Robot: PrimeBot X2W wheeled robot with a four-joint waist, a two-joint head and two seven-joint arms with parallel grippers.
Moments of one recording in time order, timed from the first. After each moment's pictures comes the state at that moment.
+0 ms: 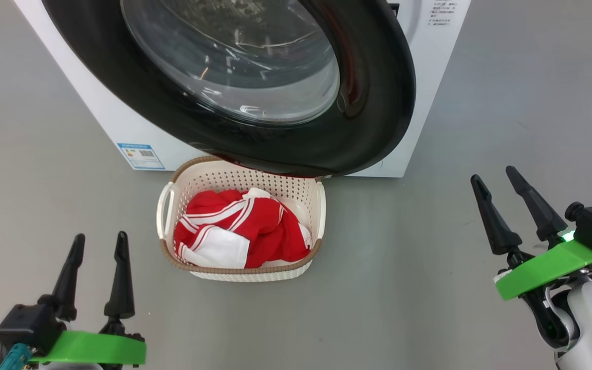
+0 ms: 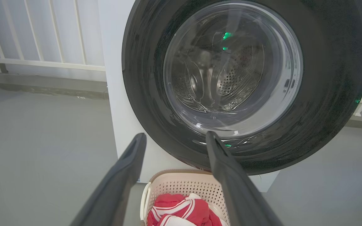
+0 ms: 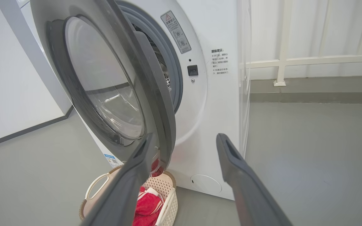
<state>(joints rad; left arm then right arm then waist) -0.11 0.07 -0.01 0.13 -0.27 -0.13 -0.25 -0.33 -0.36 0.21 0.26 0.56 0.13 -0.25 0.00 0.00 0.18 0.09</state>
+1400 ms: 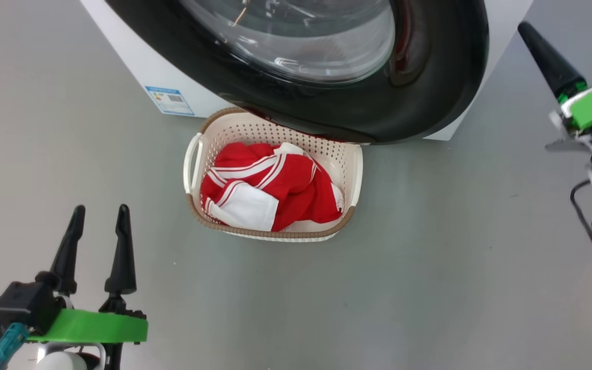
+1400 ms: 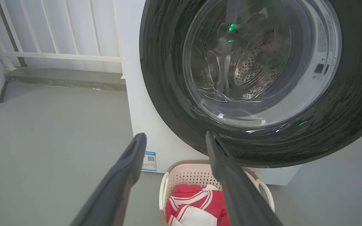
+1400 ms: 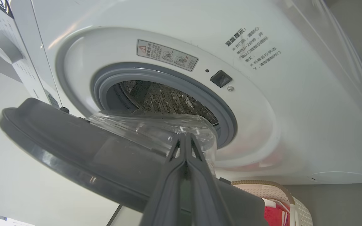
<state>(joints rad) -0.17 0.08 -0.03 0.11 -0.27 -0.13 -0.25 -0.84 -0.48 0.34 0.50 1.50 0.13 0.13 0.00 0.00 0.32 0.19</state>
